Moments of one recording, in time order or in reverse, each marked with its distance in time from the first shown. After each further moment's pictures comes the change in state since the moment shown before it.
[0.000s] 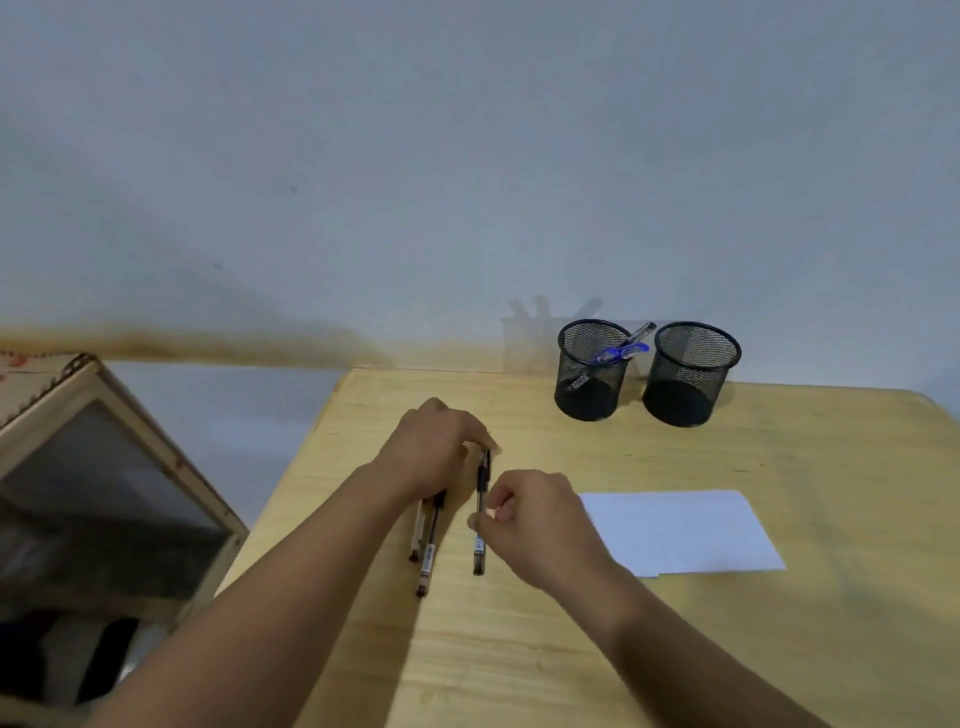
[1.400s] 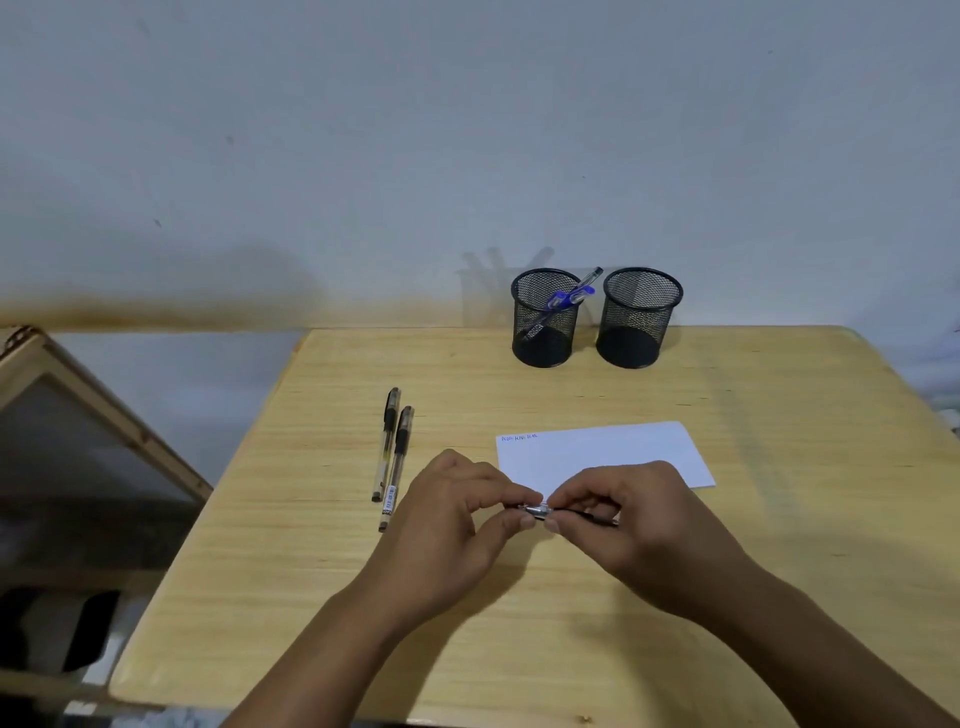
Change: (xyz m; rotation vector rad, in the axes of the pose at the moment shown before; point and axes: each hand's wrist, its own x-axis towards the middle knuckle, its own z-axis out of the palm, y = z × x) left_hand -0.127 0.101 0.032 -0.461 0.275 0.211; right_hand -0.101 0.050 -0.092 0.129 -0.013 -0.195
